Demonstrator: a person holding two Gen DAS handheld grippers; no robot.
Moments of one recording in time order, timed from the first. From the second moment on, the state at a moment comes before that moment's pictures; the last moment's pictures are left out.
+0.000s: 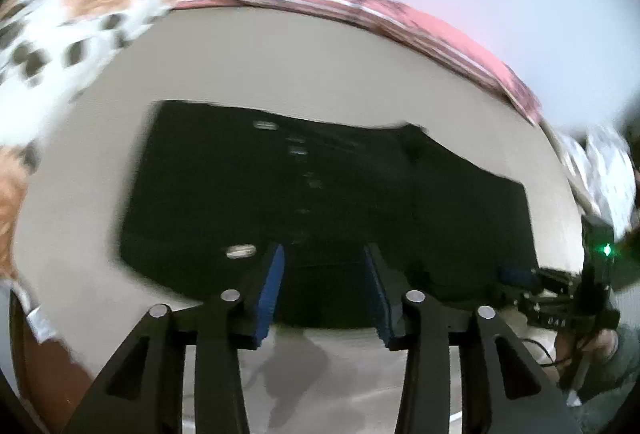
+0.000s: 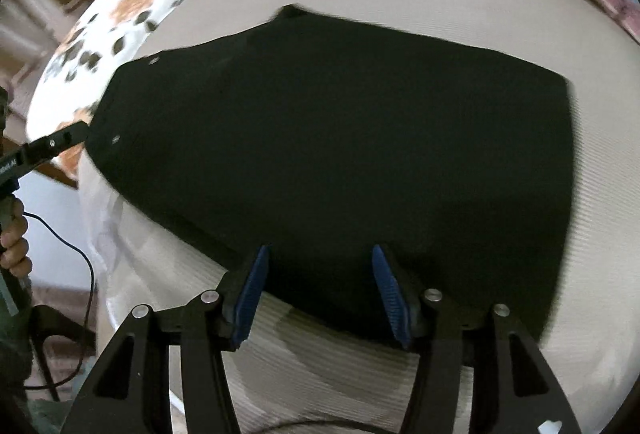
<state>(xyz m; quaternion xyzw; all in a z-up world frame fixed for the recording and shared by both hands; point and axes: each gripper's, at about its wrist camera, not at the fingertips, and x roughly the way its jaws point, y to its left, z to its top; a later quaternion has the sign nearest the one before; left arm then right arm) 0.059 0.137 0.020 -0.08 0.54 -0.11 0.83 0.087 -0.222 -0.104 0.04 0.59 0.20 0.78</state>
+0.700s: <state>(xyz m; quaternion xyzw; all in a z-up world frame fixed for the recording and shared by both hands) 0.050 0.280 -0.074 -0.42 0.57 -0.10 0.70 0.125 -0.165 -0.075 0.06 0.58 0.25 0.78</state>
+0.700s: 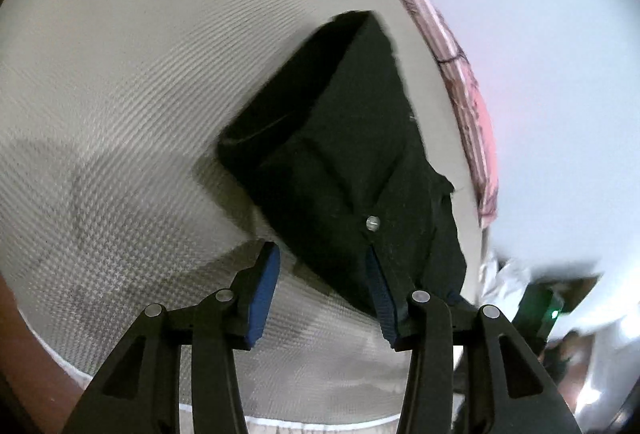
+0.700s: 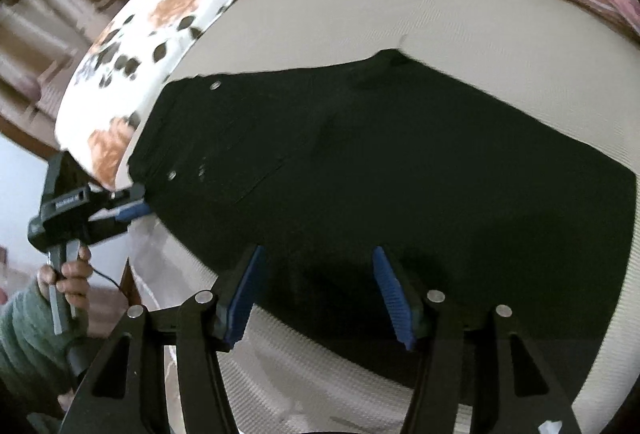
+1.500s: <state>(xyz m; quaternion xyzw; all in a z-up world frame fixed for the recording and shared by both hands) 0.066 0.314 -0.106 -0.55 0.52 -0.11 0.65 0.130 -0.150 -0.103 0.07 0.61 0.23 0.75</state>
